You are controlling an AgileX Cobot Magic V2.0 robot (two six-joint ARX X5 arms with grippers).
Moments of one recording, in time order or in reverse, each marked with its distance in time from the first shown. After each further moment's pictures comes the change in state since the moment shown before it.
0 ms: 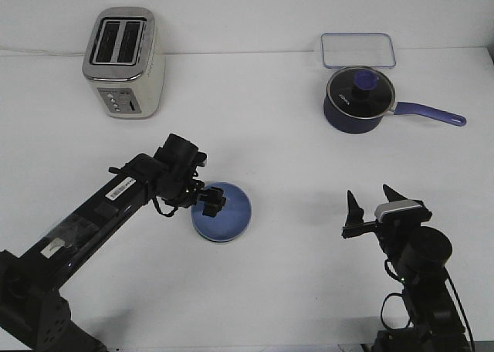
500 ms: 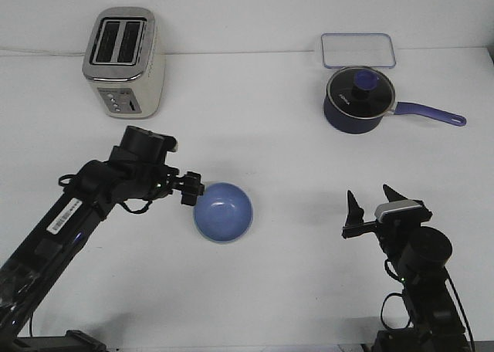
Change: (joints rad) left arm 0.065 -0.253 0.042 -0.045 -0.092 -0.006; right arm 0.000 0.000 0.000 0.000 0.000 0.000
